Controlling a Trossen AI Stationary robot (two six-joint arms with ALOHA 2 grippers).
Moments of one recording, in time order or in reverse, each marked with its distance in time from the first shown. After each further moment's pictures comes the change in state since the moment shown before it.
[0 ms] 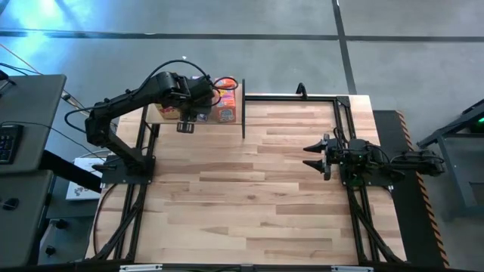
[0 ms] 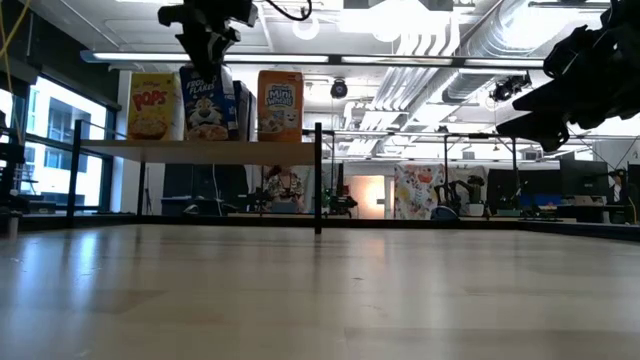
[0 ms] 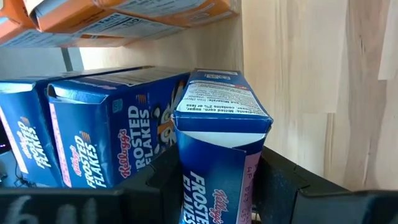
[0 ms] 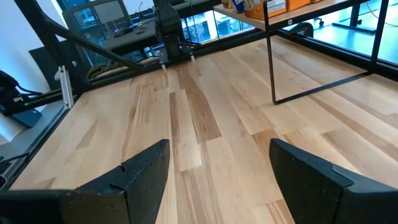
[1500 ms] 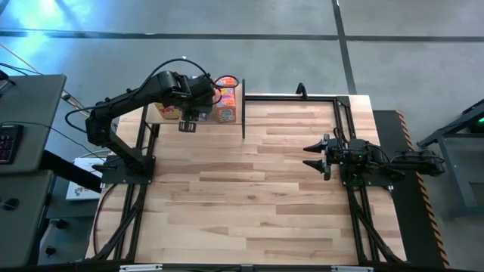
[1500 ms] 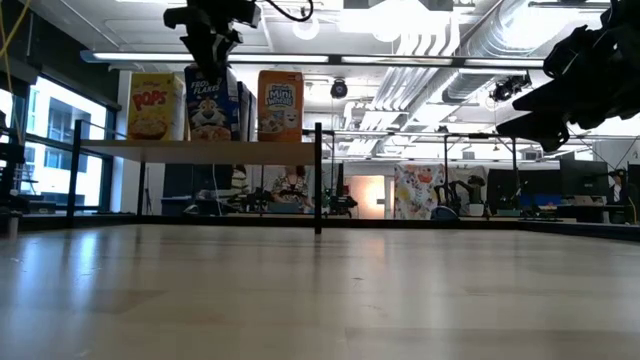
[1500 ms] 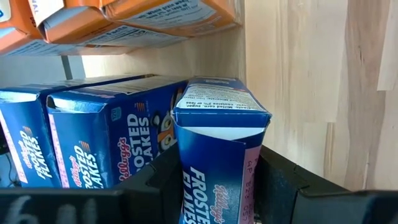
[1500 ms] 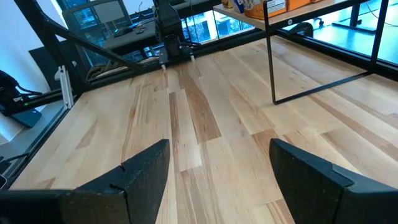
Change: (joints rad) left arm 0.011 0.006 0.001 0.028 0.019 0.001; right arm 0.000 0.000 0.000 -0.001 0.000 0.000
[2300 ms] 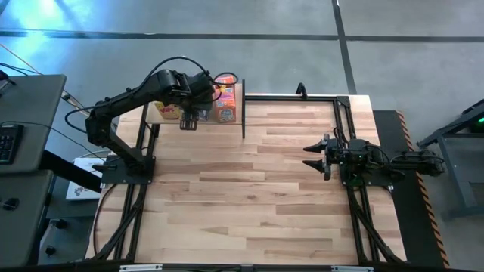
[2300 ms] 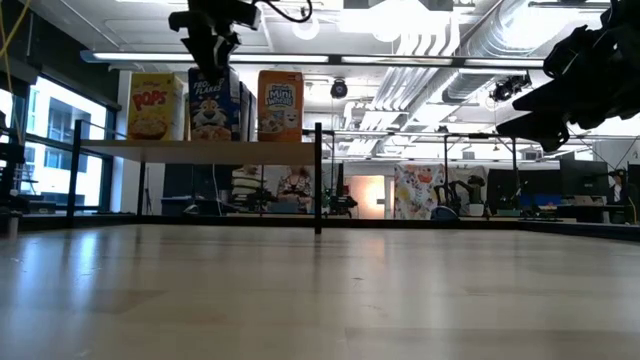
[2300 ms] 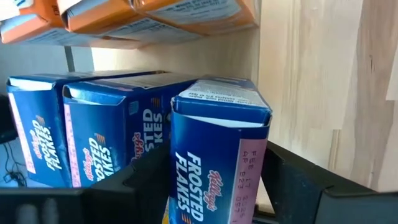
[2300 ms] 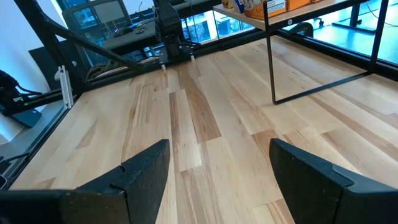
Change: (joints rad) left arm 0.017 0.000 0.000 0.016 -0.007 -0.026; right arm 0.000 0.000 0.000 0.000 0.000 0.000
